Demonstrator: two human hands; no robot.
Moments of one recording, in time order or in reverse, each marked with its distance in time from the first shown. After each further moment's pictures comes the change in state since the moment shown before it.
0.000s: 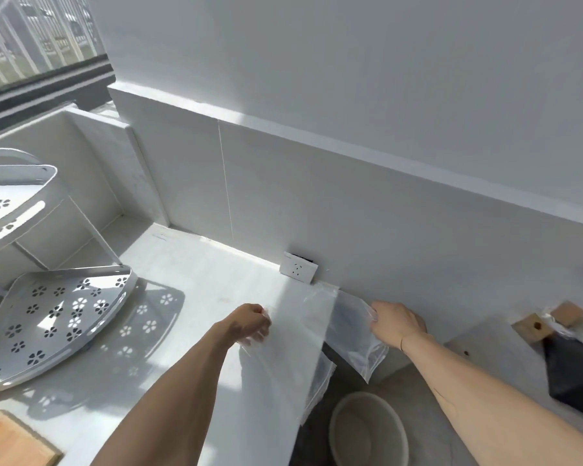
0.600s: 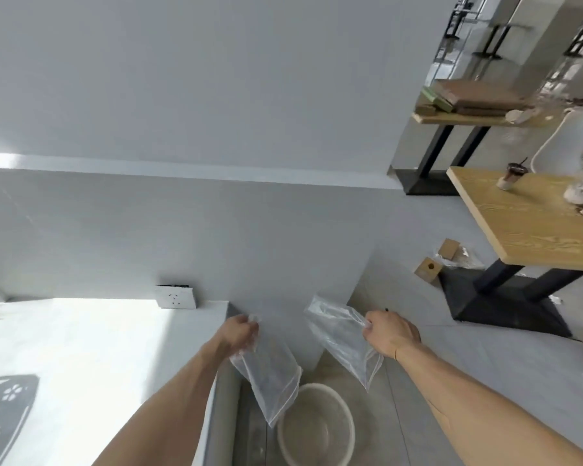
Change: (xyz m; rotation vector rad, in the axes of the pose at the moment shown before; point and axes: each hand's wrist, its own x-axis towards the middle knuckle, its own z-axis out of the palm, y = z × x) left_hand 0.028 0.118 0.162 0.132 -0.039 0.227; right_hand -0.075 0.188 0.010 0.209 0.067 0.359
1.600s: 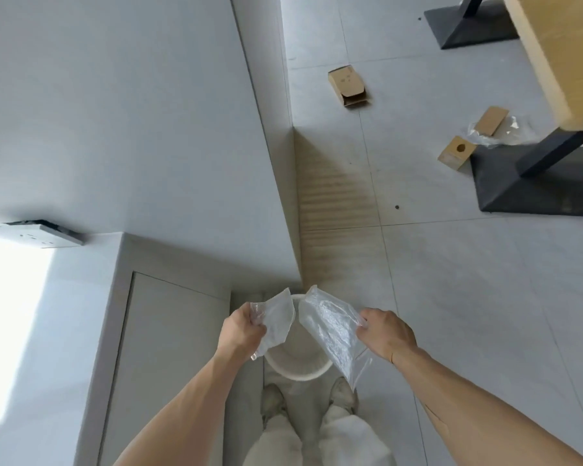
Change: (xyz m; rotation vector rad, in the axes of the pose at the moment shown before) left_hand 0.039 -0.039 0.239 0.292 0.104 -0.228; right_hand 0.057 0.176 0.176 0.227 -0.382 0.031
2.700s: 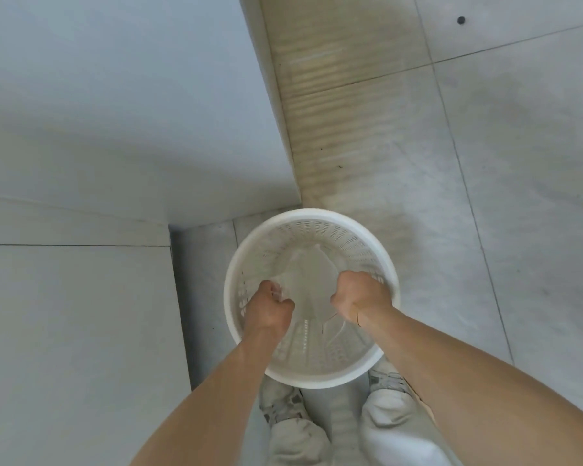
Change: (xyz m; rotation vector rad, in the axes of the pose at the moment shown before) left_hand 0.294 -0.209 0.312 0.074 -0.159 -0.195; right_hand 0.319 0.031 0.350 0.006 -0.252 0.136
